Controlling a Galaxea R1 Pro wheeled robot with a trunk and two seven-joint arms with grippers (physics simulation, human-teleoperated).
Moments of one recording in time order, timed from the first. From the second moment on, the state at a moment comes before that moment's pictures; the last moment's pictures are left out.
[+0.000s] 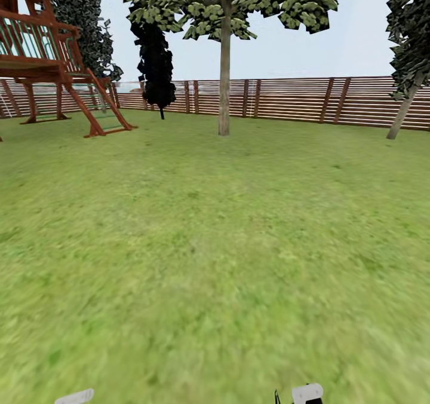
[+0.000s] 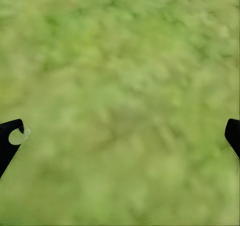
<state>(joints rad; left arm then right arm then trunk) -0.36 0.21 0.22 -0.05 0.05 -0.45 -0.04 -0.37 0.03 -0.26 -0.03 0.57 -0.59 -0.27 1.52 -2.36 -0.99</state>
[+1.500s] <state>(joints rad) -0.36 0.21 0.22 -0.05 0.05 -0.45 -0.04 -0.37 0.03 -0.26 -0.03 0.57 -0.59 -0.27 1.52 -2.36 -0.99</state>
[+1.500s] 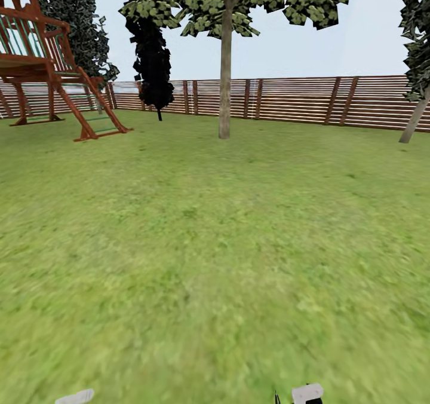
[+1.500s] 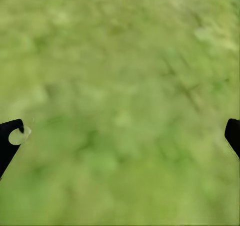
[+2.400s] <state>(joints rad) -0.36 0.21 0.22 -0.05 0.05 -0.45 -0.04 -0.37 0.03 -0.26 -0.03 0.57 -0.59 -0.27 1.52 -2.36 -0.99</state>
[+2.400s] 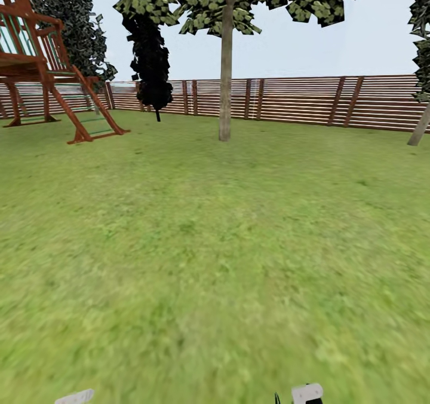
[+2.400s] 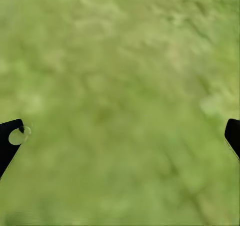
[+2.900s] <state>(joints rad) -0.36 0.21 0.22 -0.05 0.05 -0.45 -0.04 -0.37 0.03 -0.26 -0.03 0.57 -0.59 -0.27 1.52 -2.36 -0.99</state>
